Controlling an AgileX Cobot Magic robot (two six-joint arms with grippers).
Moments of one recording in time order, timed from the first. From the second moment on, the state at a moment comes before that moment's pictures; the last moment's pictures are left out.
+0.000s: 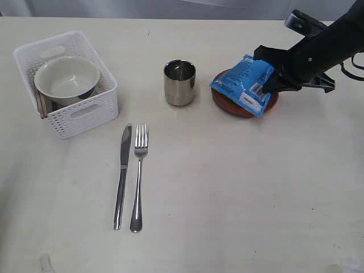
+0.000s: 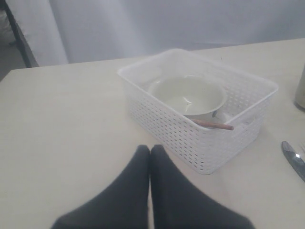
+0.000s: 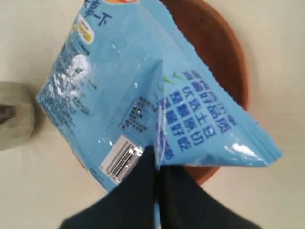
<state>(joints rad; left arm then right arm) -0.14 0.00 0.00 0.13 0.35 -0.07 0.08 1.92 -1.15 0.61 0.64 -0.28</state>
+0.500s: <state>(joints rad) -0.14 0.00 0.00 0.13 0.35 -0.07 0.08 1.93 -1.21 0.66 0.74 -0.33</state>
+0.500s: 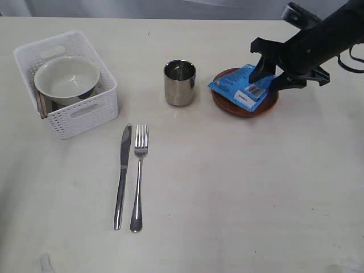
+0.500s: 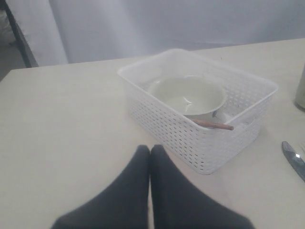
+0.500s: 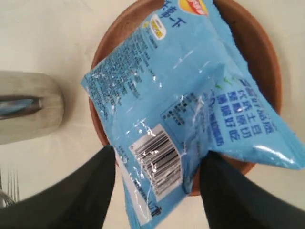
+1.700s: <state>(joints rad) -0.14 0.00 0.00 0.13 0.35 -0.07 0.85 2.19 -2.04 0.22 0.94 -0.32</state>
